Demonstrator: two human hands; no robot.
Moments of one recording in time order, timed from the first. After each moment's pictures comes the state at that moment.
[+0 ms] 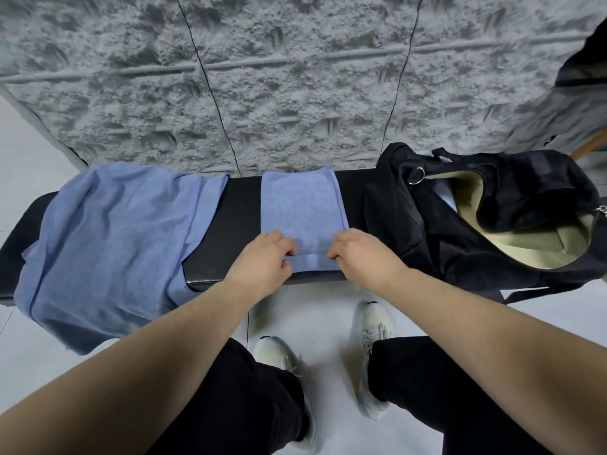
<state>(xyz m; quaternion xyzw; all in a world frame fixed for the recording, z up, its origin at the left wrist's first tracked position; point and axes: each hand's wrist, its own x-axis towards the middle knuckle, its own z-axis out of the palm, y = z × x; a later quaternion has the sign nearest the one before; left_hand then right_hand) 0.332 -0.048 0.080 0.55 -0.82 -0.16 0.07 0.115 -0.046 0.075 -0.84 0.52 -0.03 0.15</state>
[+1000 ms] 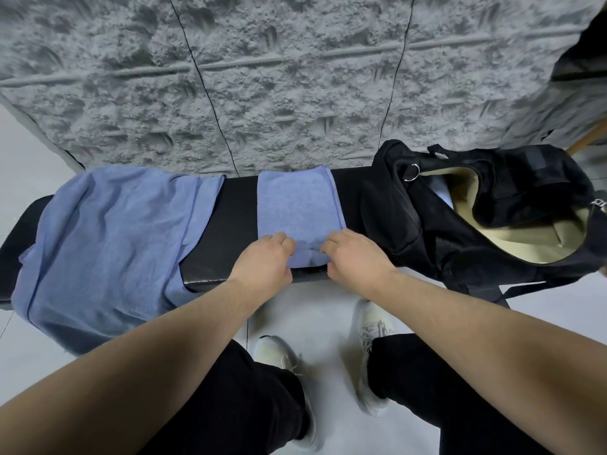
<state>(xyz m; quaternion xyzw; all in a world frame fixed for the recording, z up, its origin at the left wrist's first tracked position) 0.318 -0.045 0.085 0.54 -0.84 -0.07 -0.02 0.127 -0.040 0.074 -0.85 0.53 -0.01 0.05</state>
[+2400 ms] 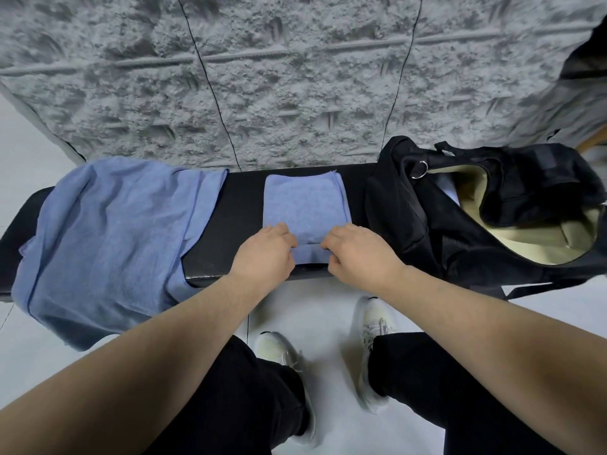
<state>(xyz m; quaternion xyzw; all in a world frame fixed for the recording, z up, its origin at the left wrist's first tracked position) 0.321 -0.050 0.084 0.56 -0.82 -0.09 0.03 0.123 -0.040 0.074 -0.86 0.51 -0.08 0.07</state>
